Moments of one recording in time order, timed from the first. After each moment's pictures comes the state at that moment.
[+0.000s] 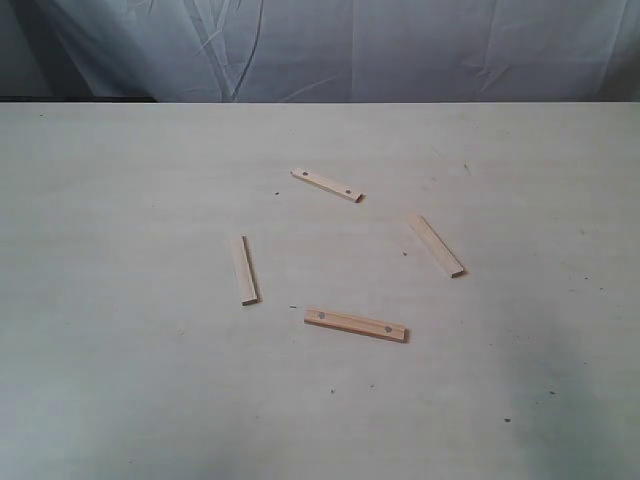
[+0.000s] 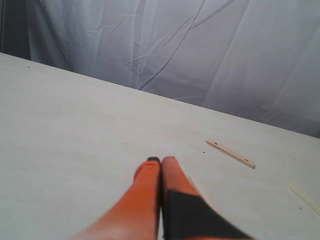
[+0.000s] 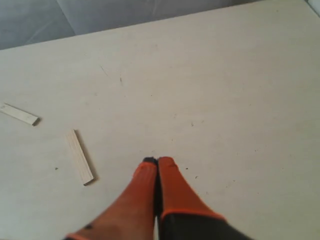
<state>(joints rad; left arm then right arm) 0.01 0.00 0.00 -0.24 0.21 -0.12 -0.04 0.80 -0.64 0.09 0.58 0.09</state>
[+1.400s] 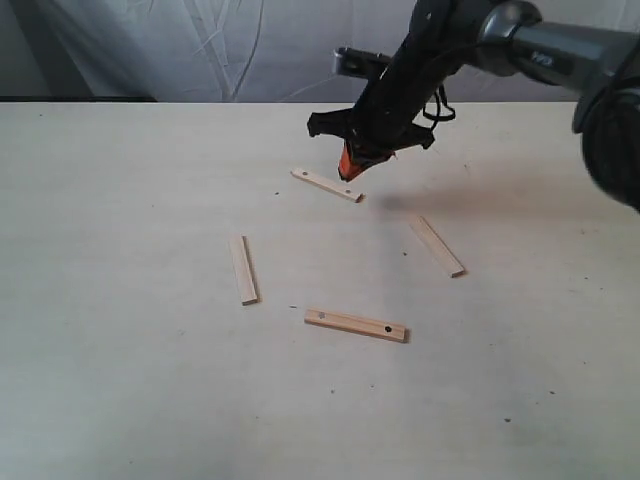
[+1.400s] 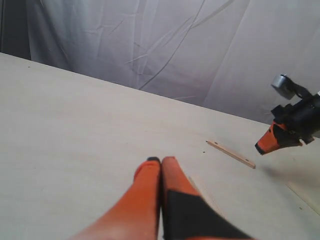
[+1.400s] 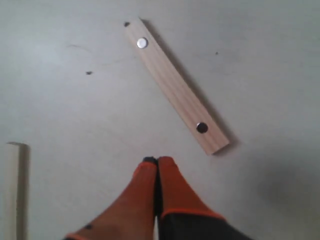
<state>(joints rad) 0.01 0.00 0.00 -0.24 0.21 -0.12 0.36 2.43 -2.07 0.44 1.07 -0.12</state>
